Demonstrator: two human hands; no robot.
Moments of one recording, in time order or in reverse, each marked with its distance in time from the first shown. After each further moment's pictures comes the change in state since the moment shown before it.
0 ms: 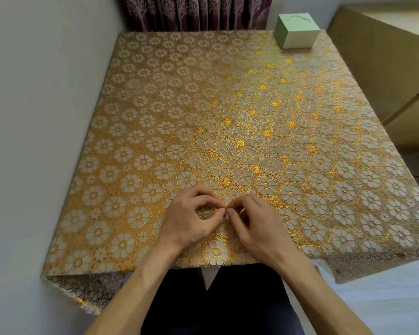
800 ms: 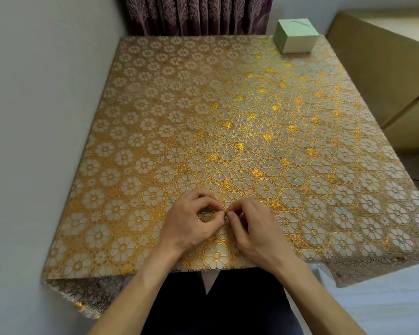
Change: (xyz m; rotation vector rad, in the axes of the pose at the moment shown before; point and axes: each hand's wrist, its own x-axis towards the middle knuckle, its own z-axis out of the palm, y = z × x) left_hand 0.001 -0.001 0.002 0.007 -0.011 -0.019; right_hand -0.002 -0.002 0.004 -0.014 0.017 0.008
